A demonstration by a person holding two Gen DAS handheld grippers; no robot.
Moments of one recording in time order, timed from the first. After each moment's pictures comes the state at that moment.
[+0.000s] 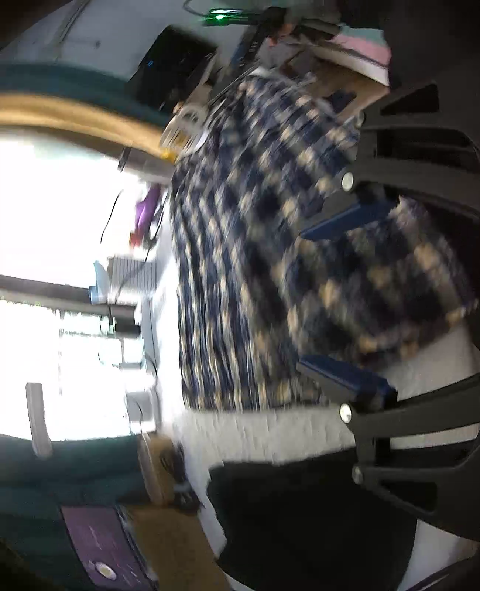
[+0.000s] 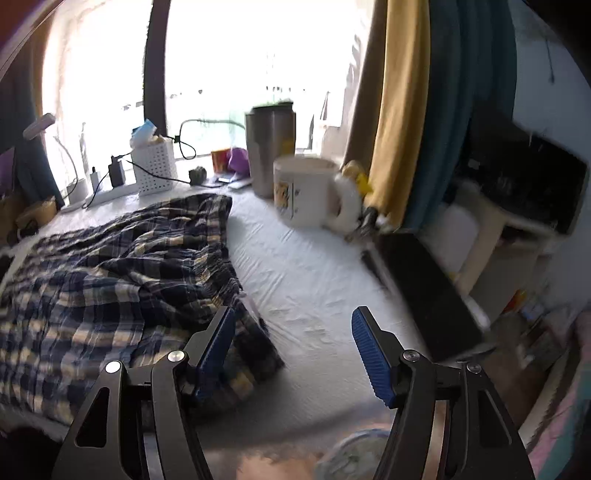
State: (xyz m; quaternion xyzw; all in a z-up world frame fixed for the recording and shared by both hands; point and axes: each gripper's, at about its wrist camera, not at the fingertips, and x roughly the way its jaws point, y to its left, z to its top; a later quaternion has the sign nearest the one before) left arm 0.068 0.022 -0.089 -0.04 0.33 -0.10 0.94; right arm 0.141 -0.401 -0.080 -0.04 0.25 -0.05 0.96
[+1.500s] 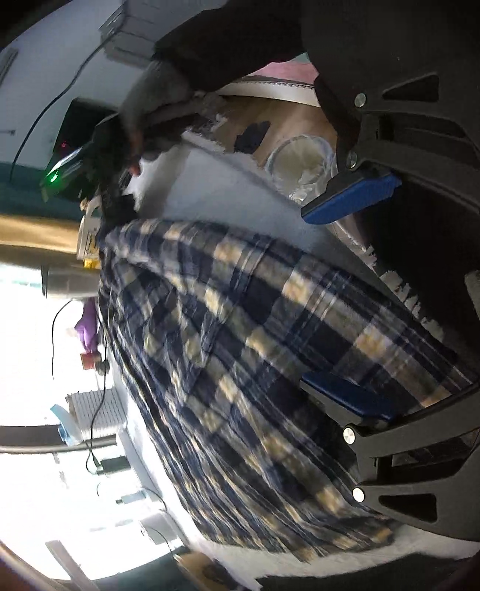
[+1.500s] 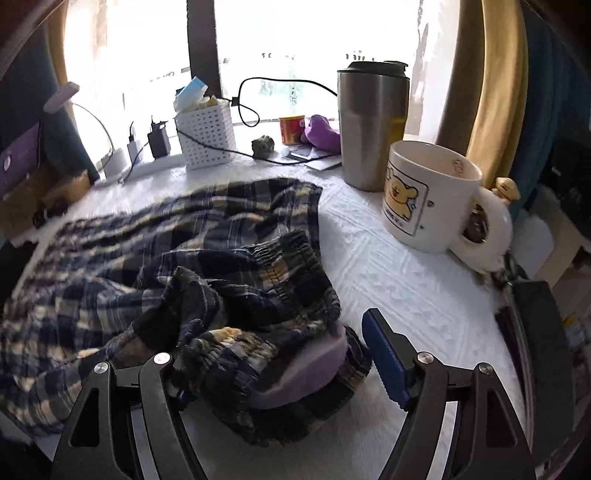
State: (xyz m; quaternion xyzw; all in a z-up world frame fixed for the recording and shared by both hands) left arm 0.074 -0.098 -0.141 0.08 0.38 -0.24 0.89; right arm 0.280 -0.349 -0.093 -0.01 0.34 0.08 0.94
